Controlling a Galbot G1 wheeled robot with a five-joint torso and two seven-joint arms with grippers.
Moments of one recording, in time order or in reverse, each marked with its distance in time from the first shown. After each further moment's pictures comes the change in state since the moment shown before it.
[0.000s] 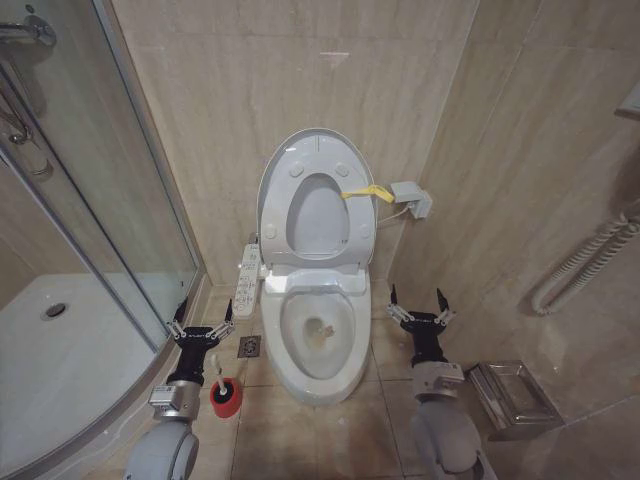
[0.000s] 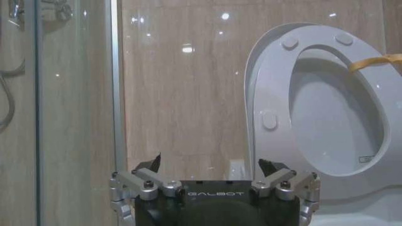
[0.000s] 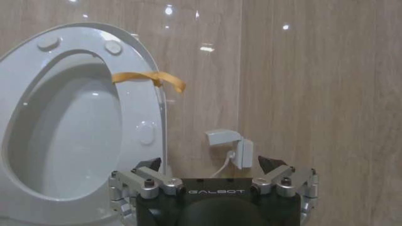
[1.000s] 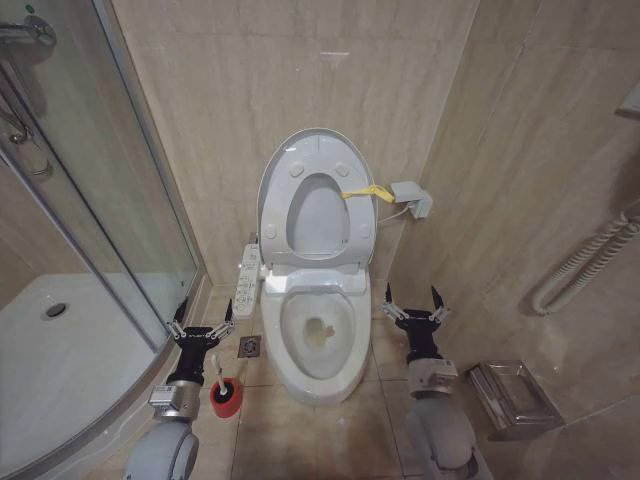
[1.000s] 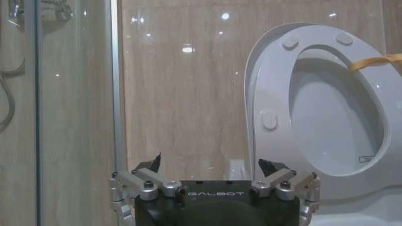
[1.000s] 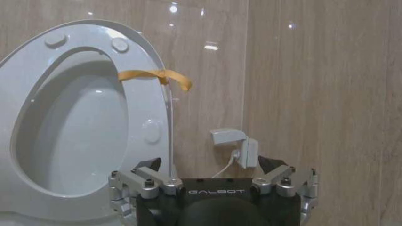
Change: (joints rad) left arm 0.000 0.000 0.000 0.000 0.000 0.000 0.000; right arm 0.008 0.002 -0.011 -0.003 -0.015 -0.017 -0.006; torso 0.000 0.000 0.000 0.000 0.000
